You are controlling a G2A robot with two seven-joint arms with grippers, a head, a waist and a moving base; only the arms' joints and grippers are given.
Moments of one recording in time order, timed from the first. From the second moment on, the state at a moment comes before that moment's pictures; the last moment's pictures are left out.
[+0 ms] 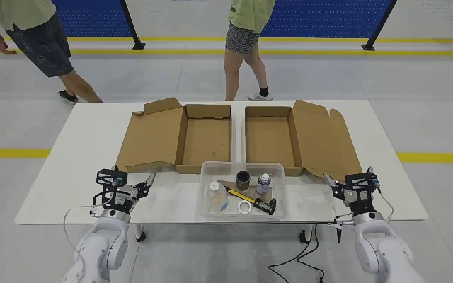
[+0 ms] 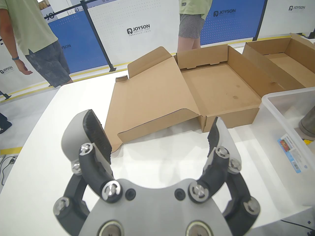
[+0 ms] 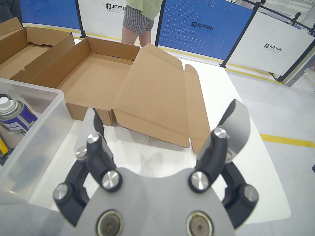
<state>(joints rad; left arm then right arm) 1.73 -1.15 -1.60 -1.80 1.33 0.00 0.00 -1.73 -1.15 1.60 -1.80 -1.33 0.00 0.00</state>
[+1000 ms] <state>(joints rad) 1.69 -1.15 -1.59 -1.86 1.32 -0.08 -0.01 -1.73 -1.15 1.60 -1.80 -1.33 0.00 0.00</state>
